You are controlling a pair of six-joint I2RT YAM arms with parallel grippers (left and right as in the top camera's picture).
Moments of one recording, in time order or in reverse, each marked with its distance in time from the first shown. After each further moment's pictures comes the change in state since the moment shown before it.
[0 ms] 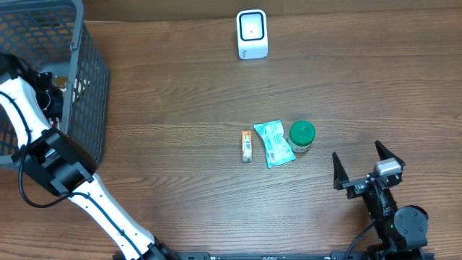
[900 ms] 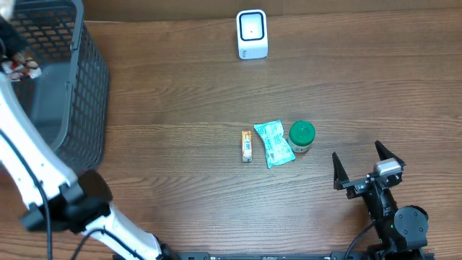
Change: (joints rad) left arm -0.113 -0.590 0.101 0.005 -0.002 -0.512; right arm 0.000 0.000 0.000 0.000 0.000 0.000
